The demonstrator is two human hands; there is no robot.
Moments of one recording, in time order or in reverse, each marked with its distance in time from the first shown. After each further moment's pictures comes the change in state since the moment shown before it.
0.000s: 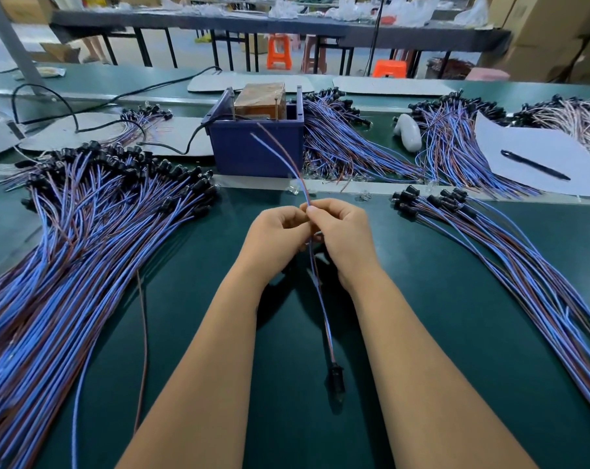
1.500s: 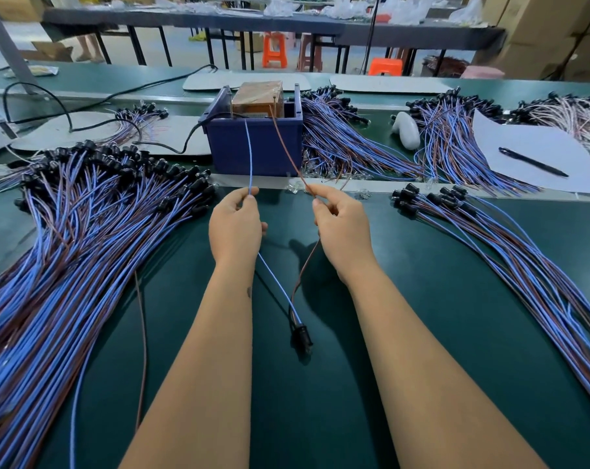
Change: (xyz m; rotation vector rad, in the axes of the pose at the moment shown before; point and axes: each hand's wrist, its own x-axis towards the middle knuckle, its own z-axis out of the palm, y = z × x) left_hand 0.022 -0.016 -0.020 -0.187 0.493 -0.166; right_hand 0.012 0.006 0.000 -0.317 0.062 -0.176
